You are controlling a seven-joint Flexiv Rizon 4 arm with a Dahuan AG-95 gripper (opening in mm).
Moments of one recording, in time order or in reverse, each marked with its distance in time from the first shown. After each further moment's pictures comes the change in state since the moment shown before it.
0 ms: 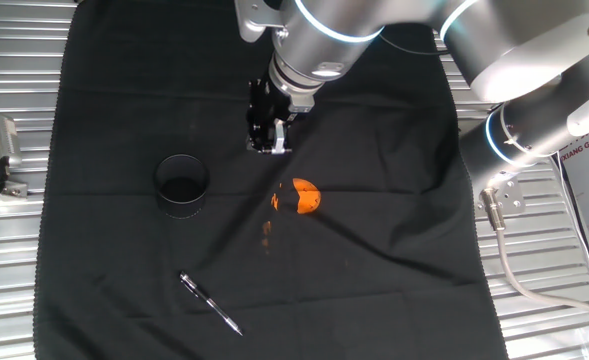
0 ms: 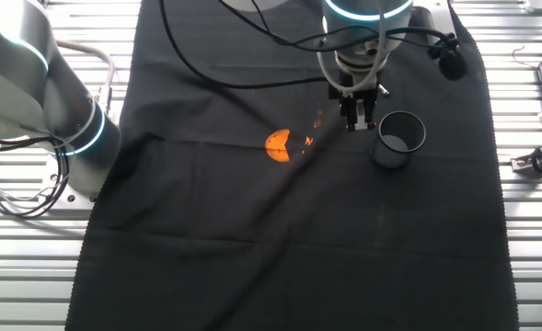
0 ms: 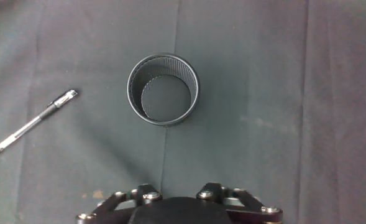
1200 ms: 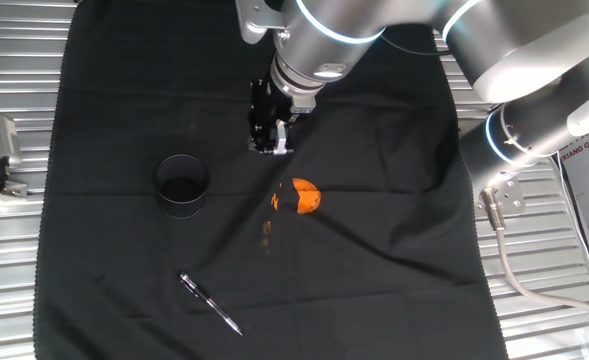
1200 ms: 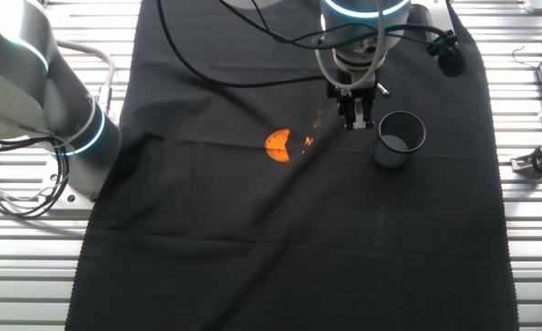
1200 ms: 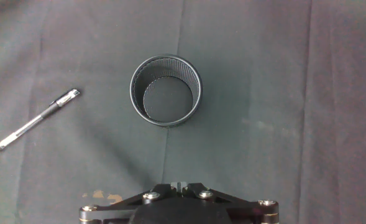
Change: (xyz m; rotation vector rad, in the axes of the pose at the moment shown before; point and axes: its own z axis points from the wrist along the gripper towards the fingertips) arm 0.000 0.001 0.000 0.005 0.006 -0.013
